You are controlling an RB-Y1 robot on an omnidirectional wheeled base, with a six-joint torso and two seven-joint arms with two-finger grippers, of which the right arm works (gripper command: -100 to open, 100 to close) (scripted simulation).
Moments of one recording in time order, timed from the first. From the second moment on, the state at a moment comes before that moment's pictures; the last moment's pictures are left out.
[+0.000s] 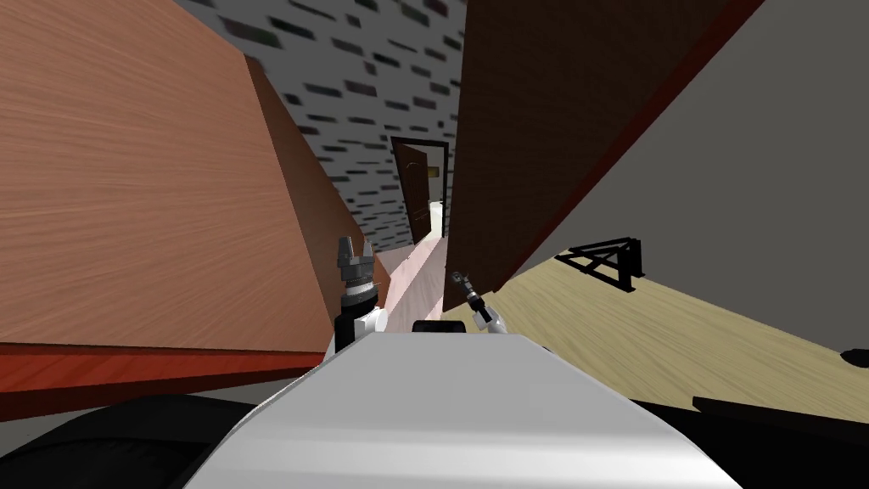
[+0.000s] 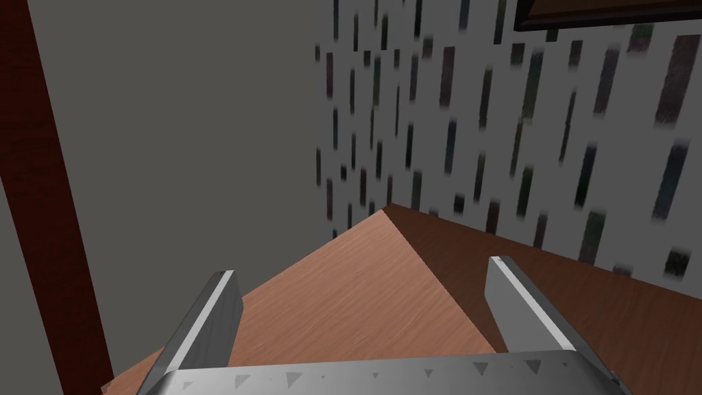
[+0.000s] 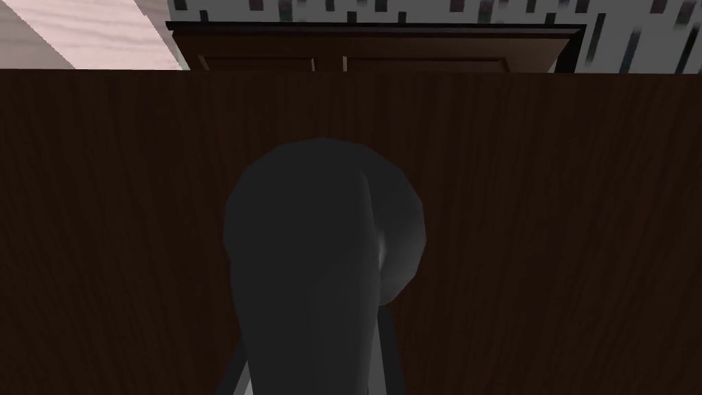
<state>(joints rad) -0.15 -0.11 0.04 -0.61 0.34 -0.88 -0.35</state>
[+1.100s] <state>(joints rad) -0.19 -0.10 -0.04 -0.56 0.28 -0.88 -0.28</state>
